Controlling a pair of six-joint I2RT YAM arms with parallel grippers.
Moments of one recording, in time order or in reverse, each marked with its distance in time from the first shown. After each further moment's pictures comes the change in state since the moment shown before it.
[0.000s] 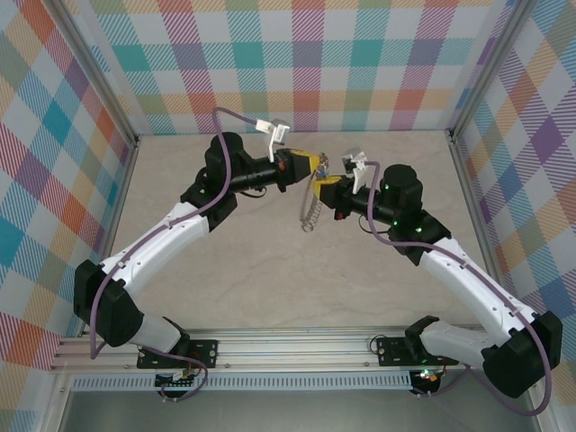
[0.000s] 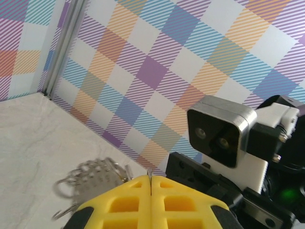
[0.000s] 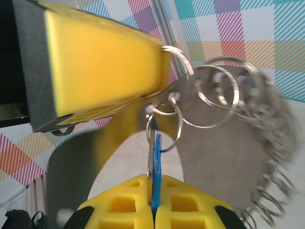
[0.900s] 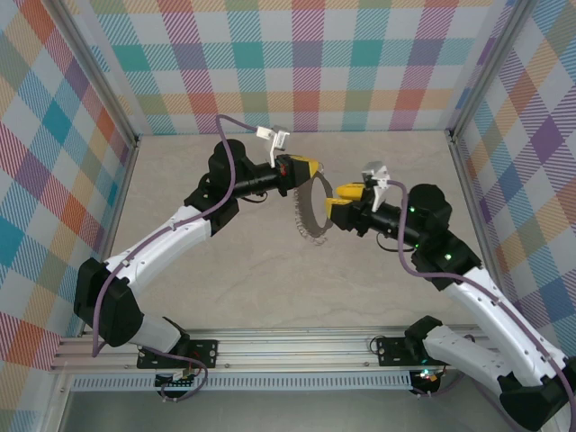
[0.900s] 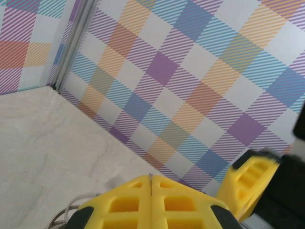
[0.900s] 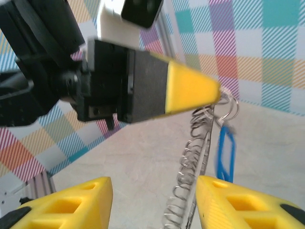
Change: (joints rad) left arm -0.001 0.000 -0.075 0.058 -0.027 -0.007; right arm 0.006 -0.261 -0.032 -0.163 0.086 -0.036
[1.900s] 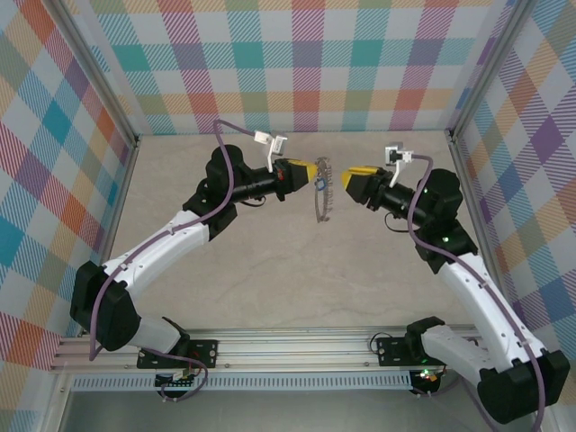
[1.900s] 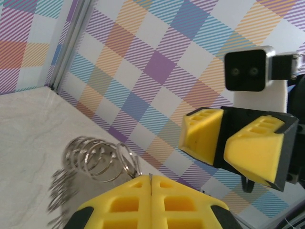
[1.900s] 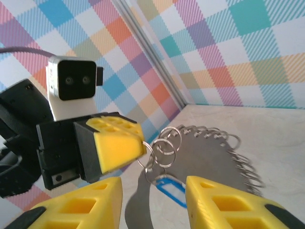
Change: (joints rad) left arm 0.000 -0.029 -0.053 0.040 0.006 0.000; right arm -0.243 0.127 -0.032 0.264 -0.251 0.321
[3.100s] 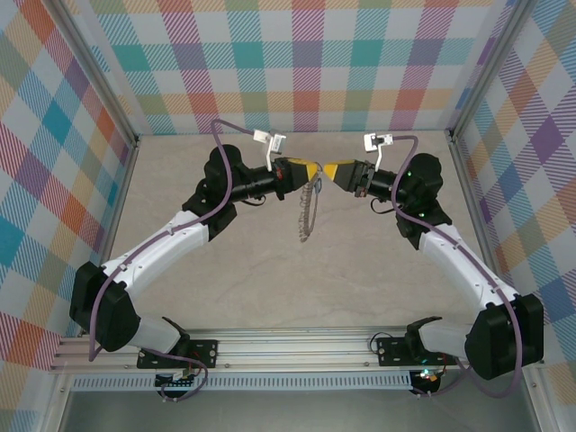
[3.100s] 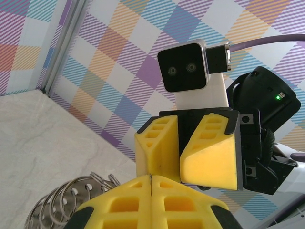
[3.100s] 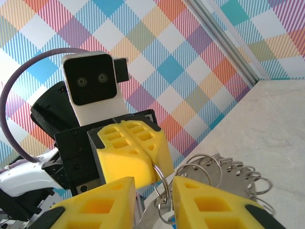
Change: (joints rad) left arm 0.000 -0.004 0.003 0.029 0.018 -0.037; right arm -0.007 0.242 0.025 0.364 -0.276 0.287
